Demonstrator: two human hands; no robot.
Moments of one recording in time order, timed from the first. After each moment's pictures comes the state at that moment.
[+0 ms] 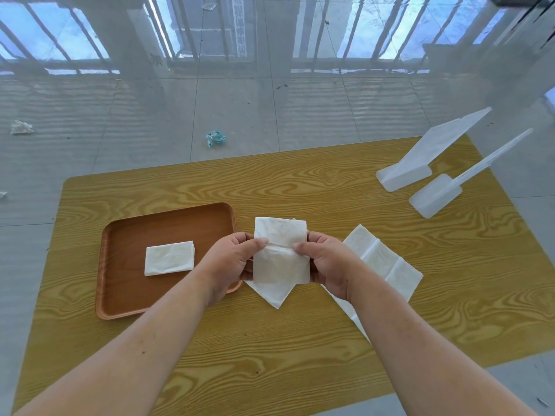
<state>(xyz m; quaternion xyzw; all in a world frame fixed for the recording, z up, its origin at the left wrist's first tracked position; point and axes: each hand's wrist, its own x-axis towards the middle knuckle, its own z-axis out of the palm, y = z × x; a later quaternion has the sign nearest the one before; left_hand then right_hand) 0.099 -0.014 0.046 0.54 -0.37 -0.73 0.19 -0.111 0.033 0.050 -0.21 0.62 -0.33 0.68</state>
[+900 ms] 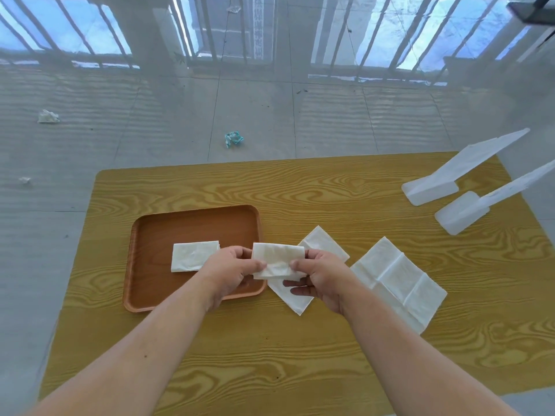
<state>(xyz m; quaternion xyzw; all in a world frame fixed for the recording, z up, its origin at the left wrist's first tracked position) 0.157 -0.017 0.025 0.63 -0.37 -0.67 0.15 -0.057 0.023 0.029 -0.21 0.65 -0.27 0.67</state>
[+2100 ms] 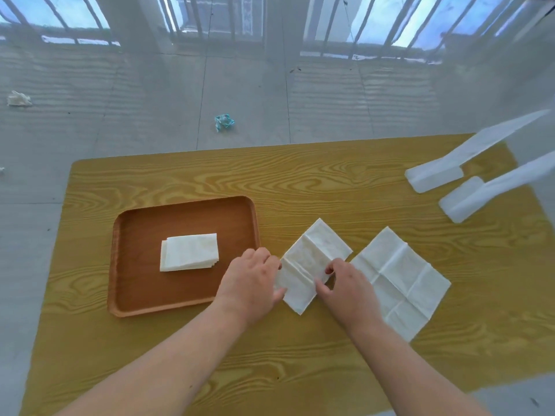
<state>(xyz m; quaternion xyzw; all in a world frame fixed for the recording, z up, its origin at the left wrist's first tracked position) 0.120 0.005 -0.011 0.48 -0.85 -0.19 -0.07 -0.089 0.075 -0.032 -0.53 0.81 -0.09 0.25</state>
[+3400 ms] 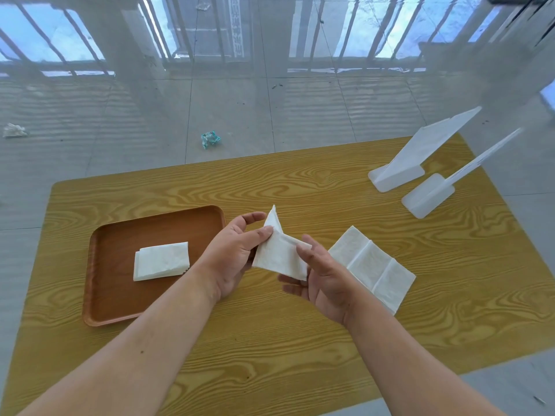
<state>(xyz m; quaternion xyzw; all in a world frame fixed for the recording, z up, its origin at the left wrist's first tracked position) 0.068 -0.024 0.050 0.47 -0.28 -0.79 0.28 -0.121 0.063 0.032 -0.12 0.53 -0.41 0.74</state>
